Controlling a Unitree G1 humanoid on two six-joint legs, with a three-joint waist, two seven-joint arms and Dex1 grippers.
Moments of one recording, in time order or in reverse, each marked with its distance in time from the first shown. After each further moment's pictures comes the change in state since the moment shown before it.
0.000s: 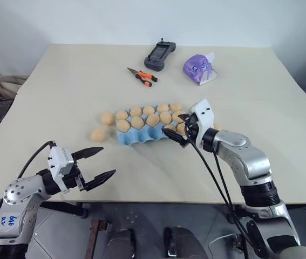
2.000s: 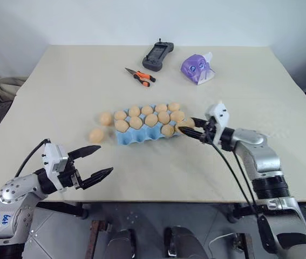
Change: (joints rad) left arm 0.020 0.010 0.044 -0.022 -0.062 0.086 -0.006; right arm -0.106 0.021 0.033 0.273 -0.057 -0.239 0.272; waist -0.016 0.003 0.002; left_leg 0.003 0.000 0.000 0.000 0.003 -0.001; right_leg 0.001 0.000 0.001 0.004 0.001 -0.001
